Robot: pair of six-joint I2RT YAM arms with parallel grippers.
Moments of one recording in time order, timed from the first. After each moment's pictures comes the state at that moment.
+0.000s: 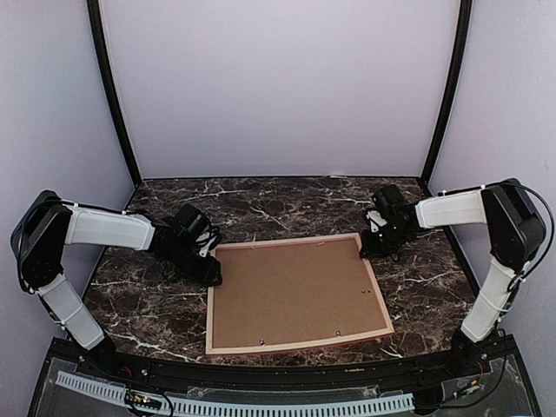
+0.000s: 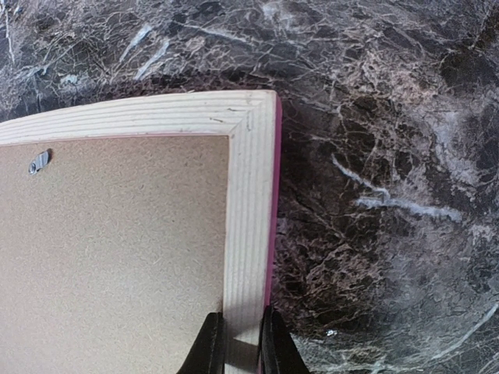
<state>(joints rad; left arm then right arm) -0.60 1.64 0.90 -0.45 0.12 -0.27 0.41 1.76 1.01 -0.40 -0.13 0.30</state>
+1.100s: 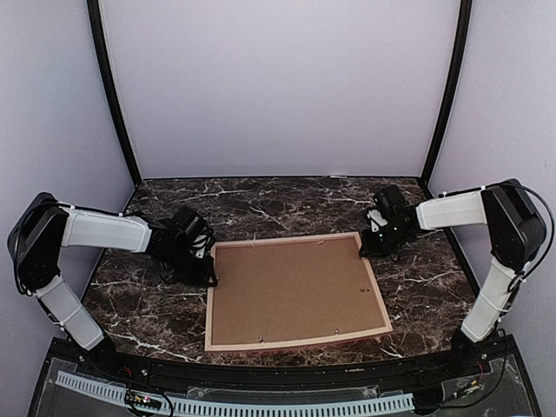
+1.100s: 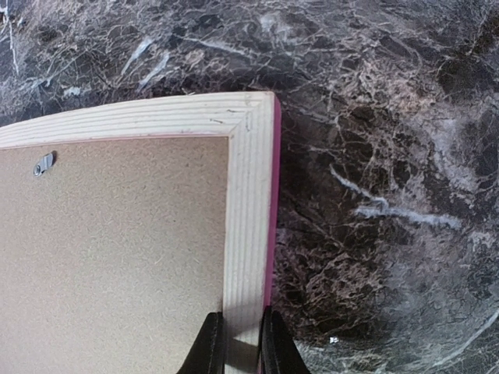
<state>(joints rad) -0.60 1.61 0.86 -0.45 0.17 -0.44 0.41 1.75 0.99 -0.36 -0.14 0.31</state>
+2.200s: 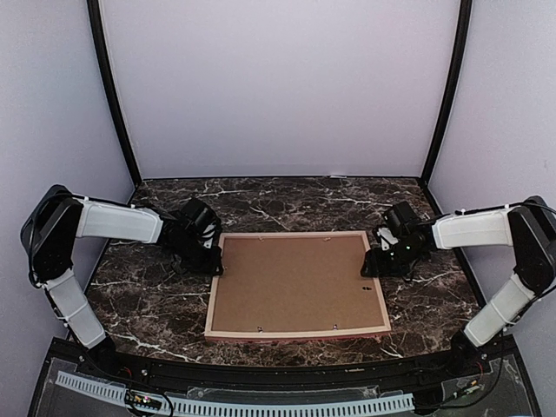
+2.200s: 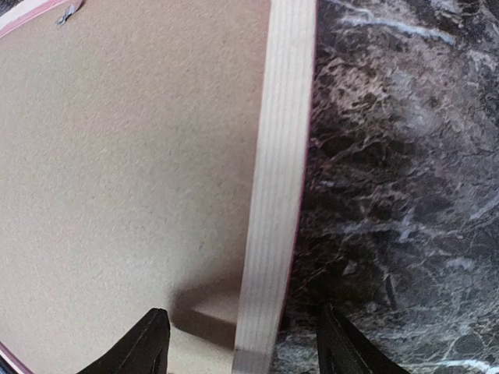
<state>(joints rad) -0.59 1.72 0.98 -0.44 0.09 -0.40 0.45 1.54 0.77 -0.40 -0.14 0.37</state>
